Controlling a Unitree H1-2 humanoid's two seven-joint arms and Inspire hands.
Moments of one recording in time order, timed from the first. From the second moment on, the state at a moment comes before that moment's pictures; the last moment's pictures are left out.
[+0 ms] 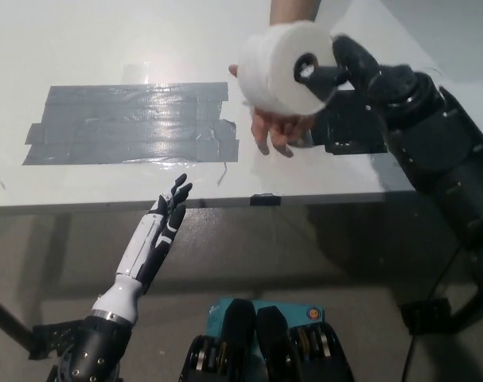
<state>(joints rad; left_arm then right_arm) -0.23 0.13 -0.10 0.08 0.15 -0.13 -0.07 -1.21 -0.18 0.40 1.02 0.00 0.25 0.06</state>
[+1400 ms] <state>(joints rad) -0.26 0.14 -0.10 0.08 0.15 -0.09 -0.09 -1.13 -0.41 0.33 0.37 -0.17 0.36 0.47</state>
